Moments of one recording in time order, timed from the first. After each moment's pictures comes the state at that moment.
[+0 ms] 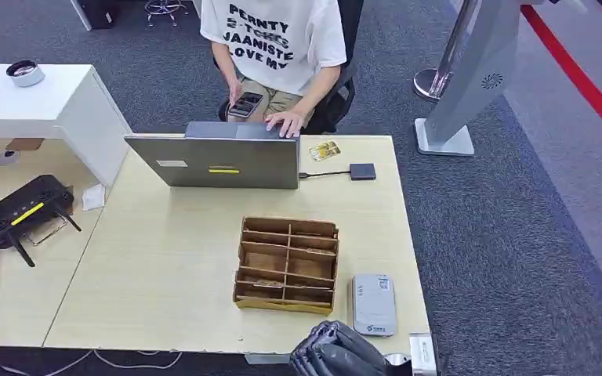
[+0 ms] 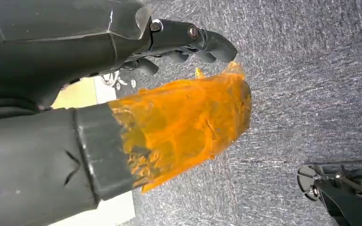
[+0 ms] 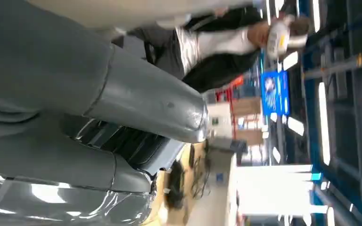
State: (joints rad) left arm -0.07 -0.09 1.05 -0.23 -1.38 -0.07 0.18; right arm 0.08 -0.16 0.66 -1.77 -0.39 0.60 -0.46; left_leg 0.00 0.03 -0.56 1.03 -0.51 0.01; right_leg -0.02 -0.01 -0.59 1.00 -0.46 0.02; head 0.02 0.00
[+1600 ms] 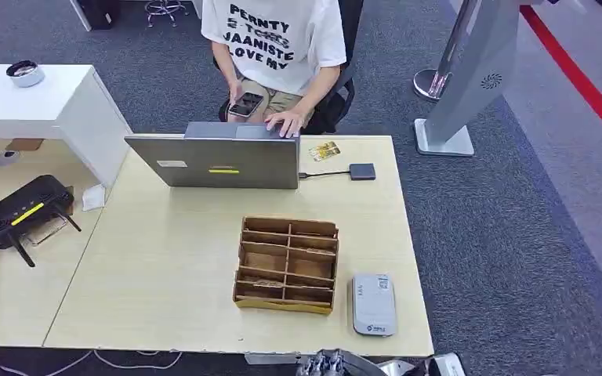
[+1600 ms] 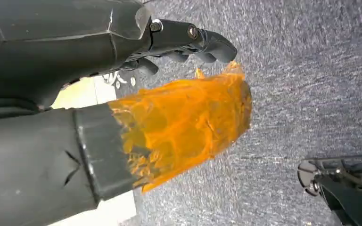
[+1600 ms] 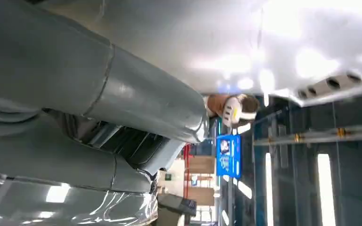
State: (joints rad) left arm -0.08 -0.09 1.07 -0.23 -1.42 -0.08 0.17; right arm 0.07 -0.12 0.65 -1.78 -0.32 0.93 -0.62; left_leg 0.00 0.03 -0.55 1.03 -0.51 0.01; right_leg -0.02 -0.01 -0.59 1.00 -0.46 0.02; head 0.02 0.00
